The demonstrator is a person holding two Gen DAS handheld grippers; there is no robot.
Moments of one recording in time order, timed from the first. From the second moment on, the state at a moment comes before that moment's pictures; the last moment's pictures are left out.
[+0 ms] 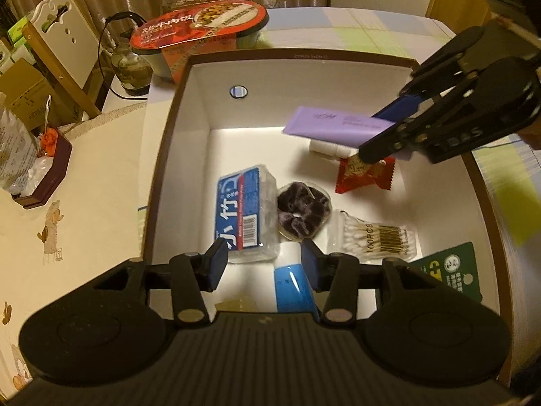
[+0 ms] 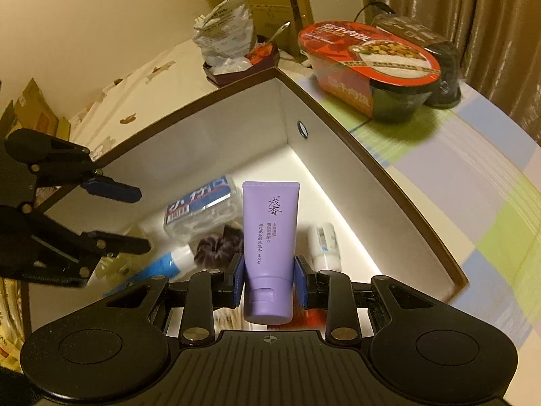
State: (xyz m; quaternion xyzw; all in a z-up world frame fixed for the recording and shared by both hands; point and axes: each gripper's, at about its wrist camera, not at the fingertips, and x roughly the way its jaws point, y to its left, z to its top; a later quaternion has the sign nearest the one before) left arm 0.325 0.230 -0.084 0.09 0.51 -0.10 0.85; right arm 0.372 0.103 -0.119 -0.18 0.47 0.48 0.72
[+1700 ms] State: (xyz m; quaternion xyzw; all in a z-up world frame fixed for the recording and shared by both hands) left arm 0.259 0.202 -0.035 0.11 0.48 -0.07 0.87; right arm 0.319 0.051 -0.070 -0.26 0.43 0.47 0.73
